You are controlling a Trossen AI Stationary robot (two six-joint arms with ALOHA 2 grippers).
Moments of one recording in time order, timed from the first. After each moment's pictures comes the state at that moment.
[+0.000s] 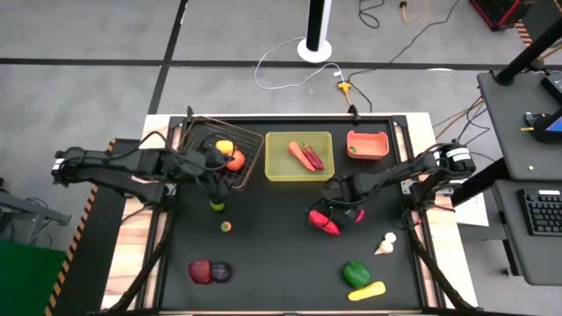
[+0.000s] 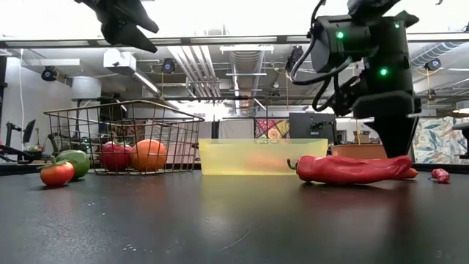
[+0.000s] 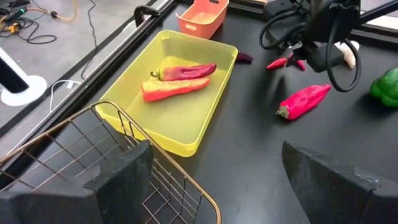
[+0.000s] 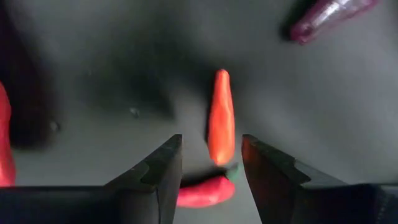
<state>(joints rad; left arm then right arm) -0.07 0.94 0.92 -0.60 -0.36 -0.30 0.10 1.64 0.94 -0.96 0.05 0.83</state>
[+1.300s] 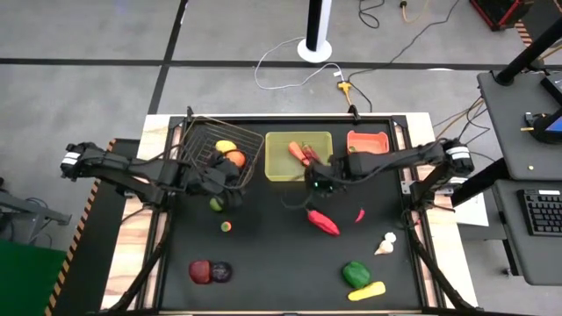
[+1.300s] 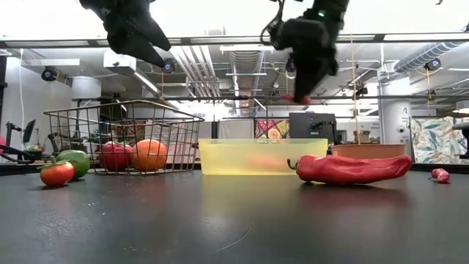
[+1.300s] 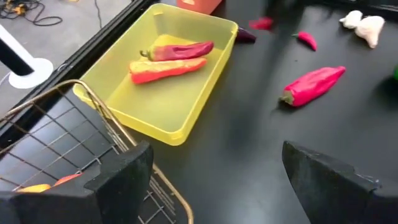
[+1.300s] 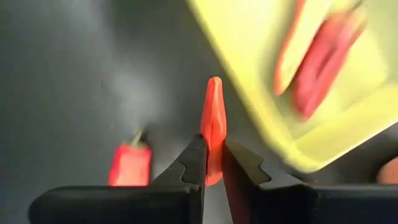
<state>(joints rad) -0.18 1.11 0.91 -0.54 -0.46 -0.41 0.01 1.64 1.33 -0.91 0.21 0.46</state>
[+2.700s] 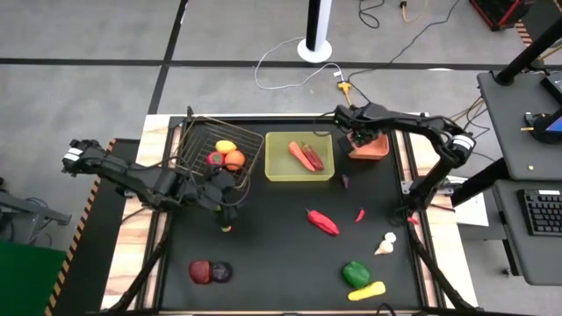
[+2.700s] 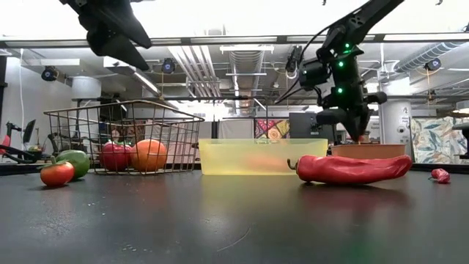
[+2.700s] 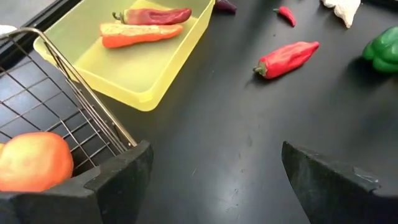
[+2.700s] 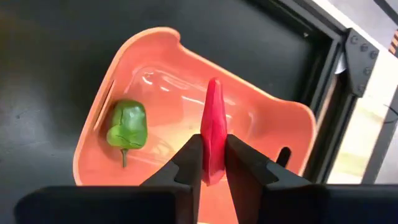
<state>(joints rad) -0.31 1.11 0.89 -0.62 -0.46 -0.61 -0.68 1.64 1.13 -1.05 0.40 0.51</state>
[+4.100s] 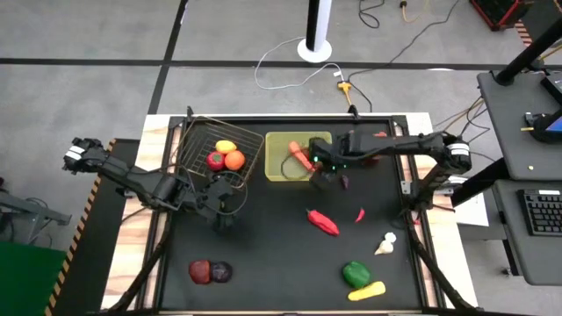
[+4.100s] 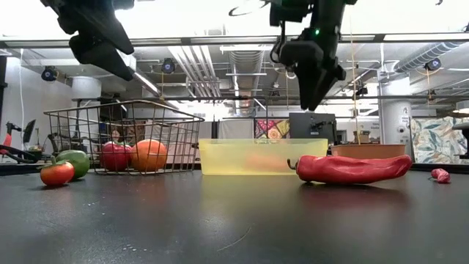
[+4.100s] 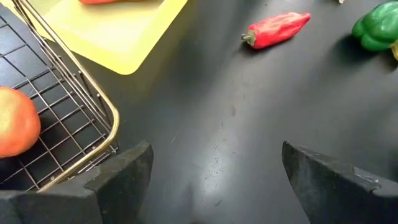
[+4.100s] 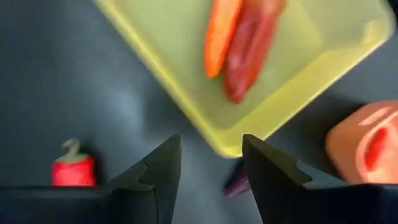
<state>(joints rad) -0.38 1.11 0.86 -0.65 -0.41 -0.74 -0.15 1.64 1.35 -1.03 0.17 0.49</state>
